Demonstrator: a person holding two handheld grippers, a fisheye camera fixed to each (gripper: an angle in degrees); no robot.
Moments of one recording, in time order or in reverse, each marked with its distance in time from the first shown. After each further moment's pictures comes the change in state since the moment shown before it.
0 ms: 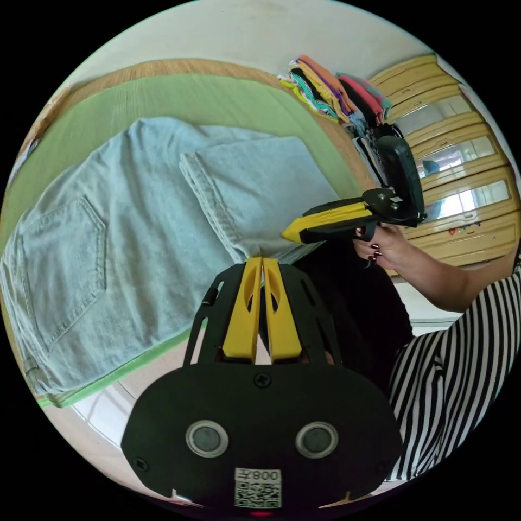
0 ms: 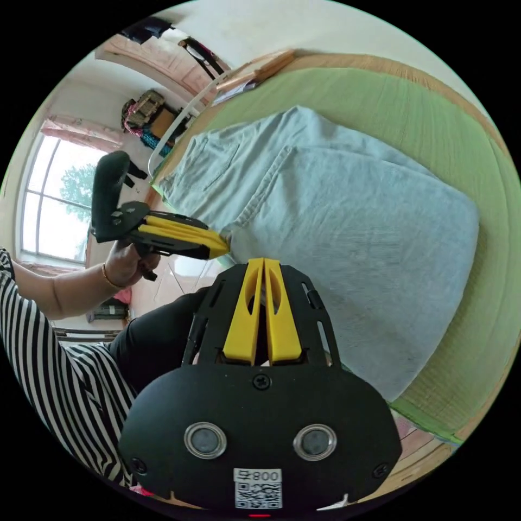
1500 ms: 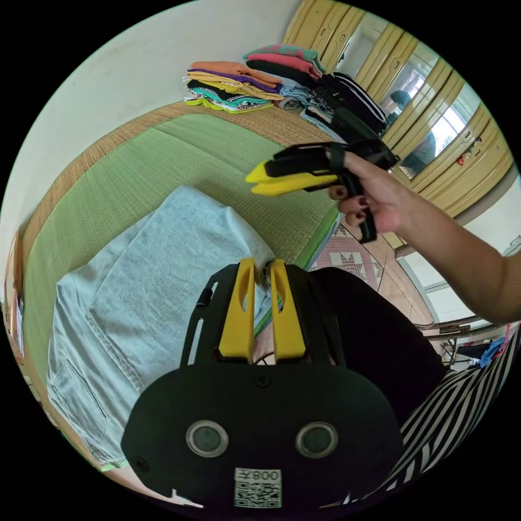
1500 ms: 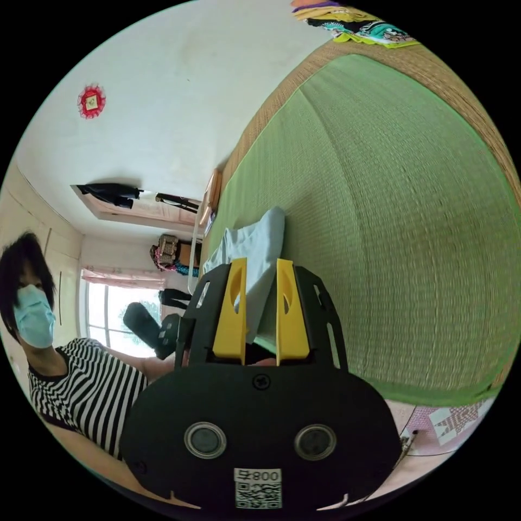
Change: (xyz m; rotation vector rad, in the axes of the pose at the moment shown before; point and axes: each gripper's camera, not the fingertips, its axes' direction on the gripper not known) left arm 0.280 -0.059 -0.014 0.043 -0.234 0.401; right arm 0.345 0.218 0.125 0.455 -0.377 0.488
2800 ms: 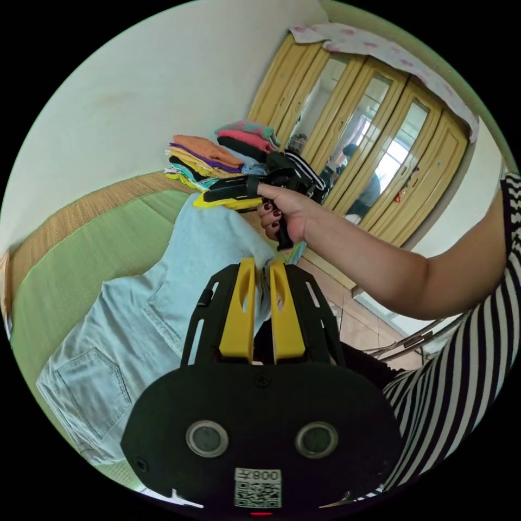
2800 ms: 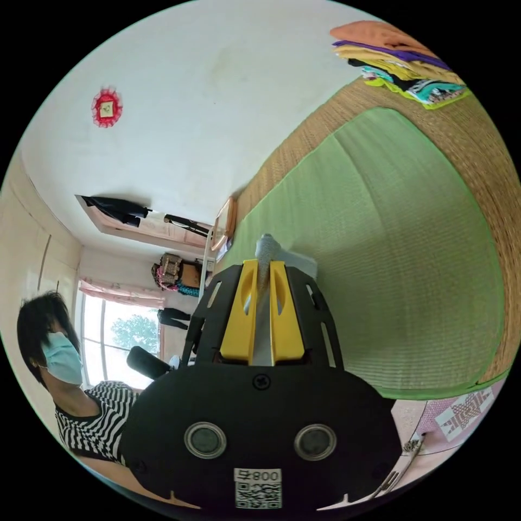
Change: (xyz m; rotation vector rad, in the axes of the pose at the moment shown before) left arm -0.120 0.103 0.105 0.382 0.207 0.048; right arm -0.190 -0.203 -0.107 0.122 0.020 -0.026
